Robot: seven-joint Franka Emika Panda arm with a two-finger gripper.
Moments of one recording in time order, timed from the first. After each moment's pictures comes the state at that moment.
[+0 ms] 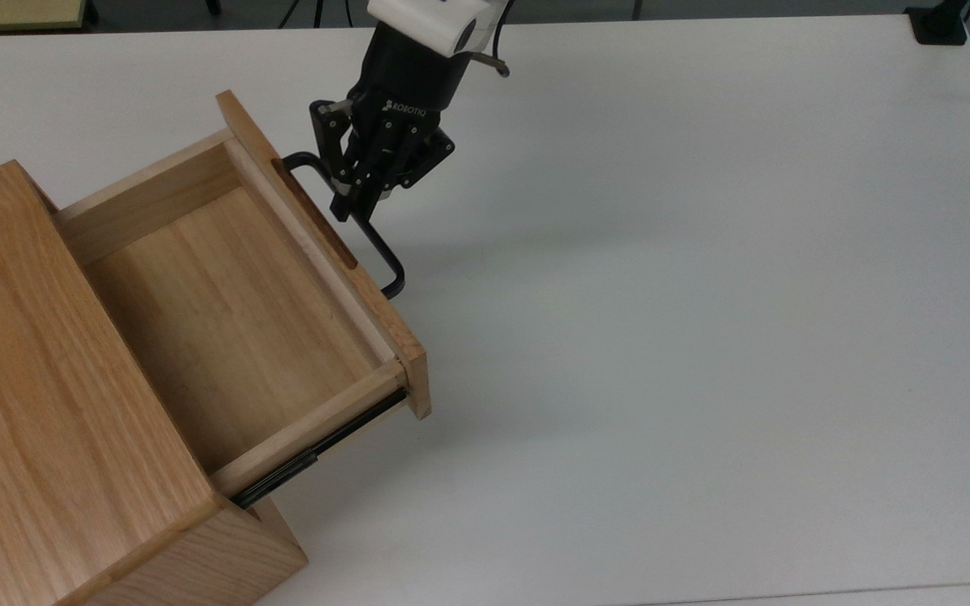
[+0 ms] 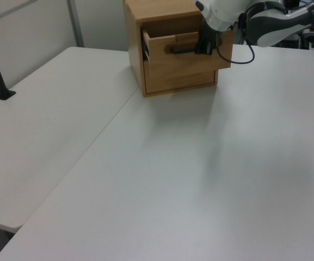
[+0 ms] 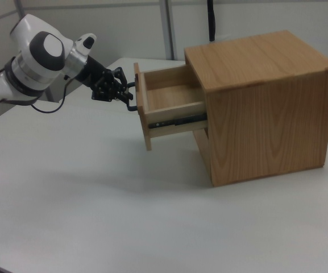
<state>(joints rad) 0.17 0.10 -0.03 -1.81 -0.72 2.31 0.05</state>
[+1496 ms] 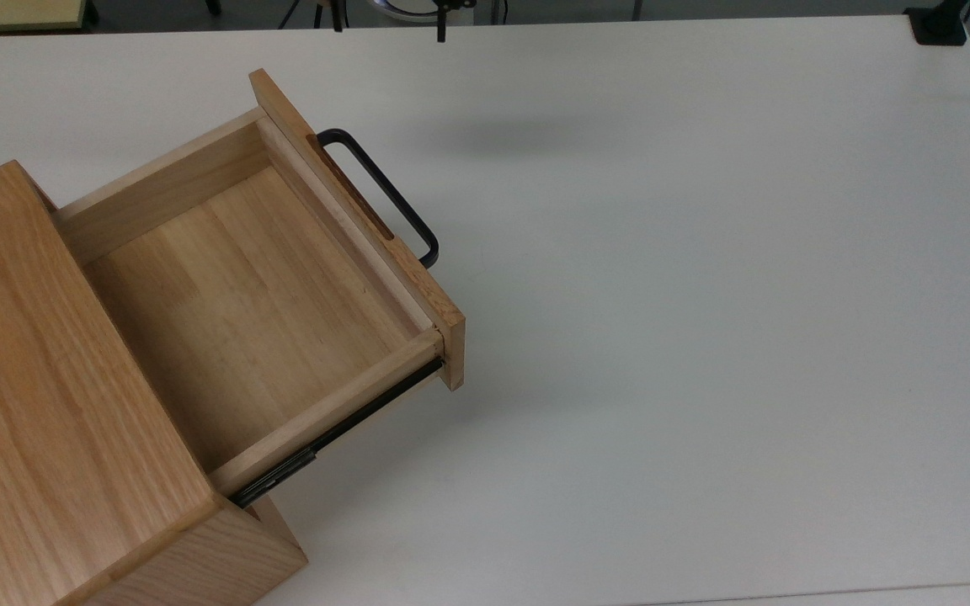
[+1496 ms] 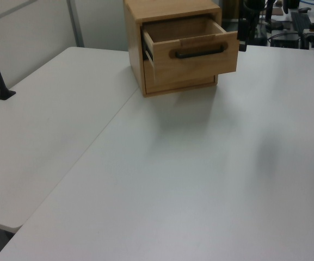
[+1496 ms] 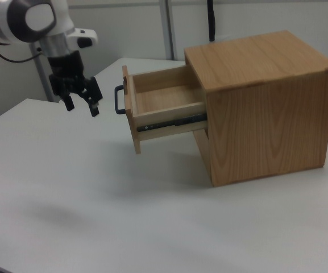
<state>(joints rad) 0.11 -0.08 -0.04 -1.72 -0.05 1.67 0.12</state>
